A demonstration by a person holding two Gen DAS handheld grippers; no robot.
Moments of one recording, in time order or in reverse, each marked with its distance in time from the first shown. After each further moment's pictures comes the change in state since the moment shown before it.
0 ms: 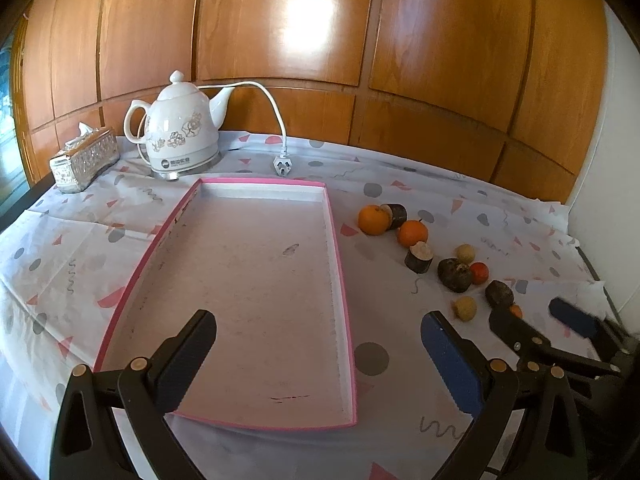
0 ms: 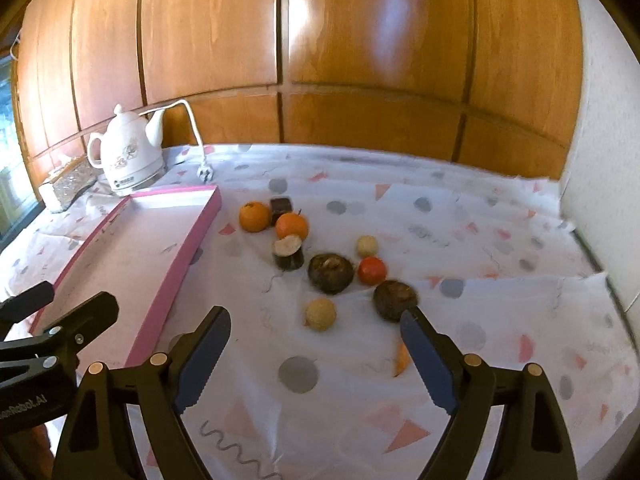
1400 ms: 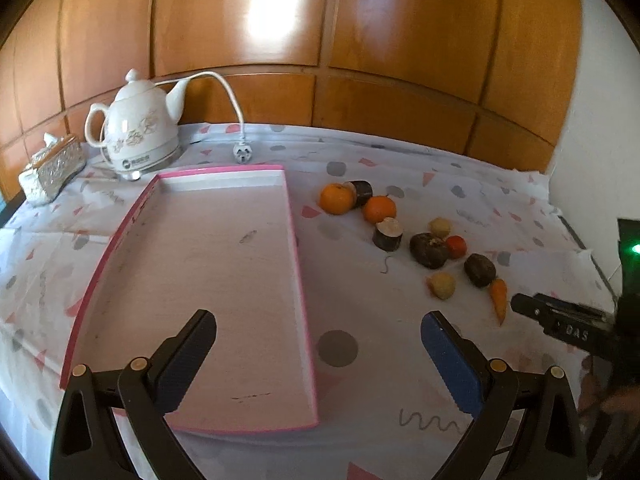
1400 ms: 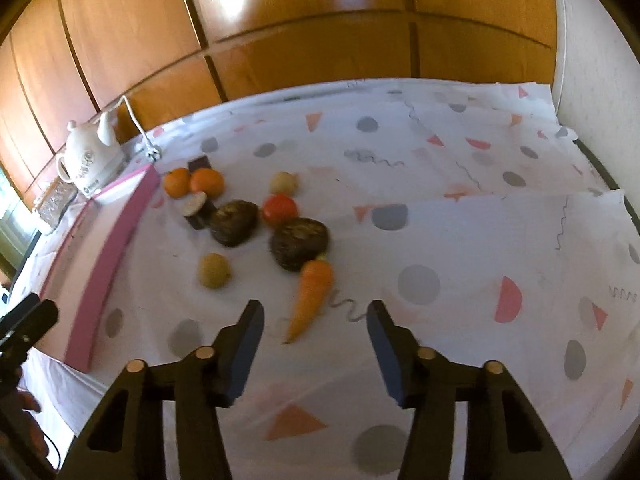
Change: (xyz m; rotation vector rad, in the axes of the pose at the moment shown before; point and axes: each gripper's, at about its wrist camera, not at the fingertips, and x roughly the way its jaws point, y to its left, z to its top) left arm 0.017 -0.027 -0.004 0.100 0.054 -0.076; right arm 0.040 -0.111 -0.024 0.164 0.177 0.076
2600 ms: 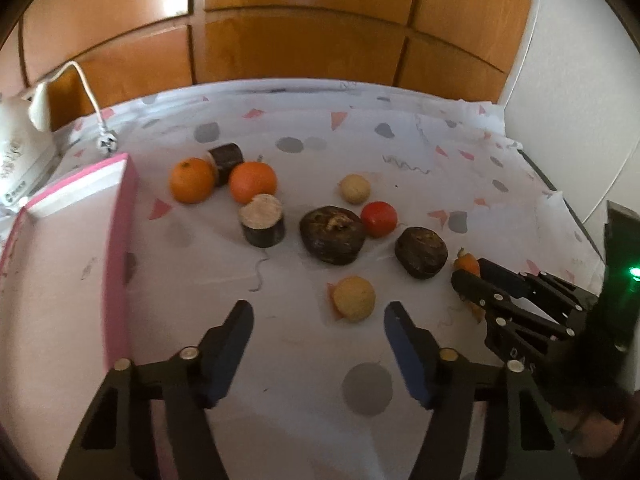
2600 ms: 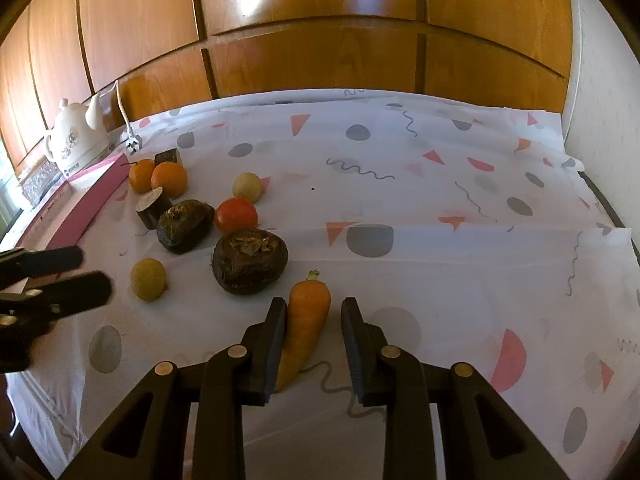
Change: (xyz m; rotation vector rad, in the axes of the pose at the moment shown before) left arm 0.095 -0.089 0.028 0.158 0.208 -0.197; right arm 0.036 -0.015 0.002 -0.094 -0.079 -0.060
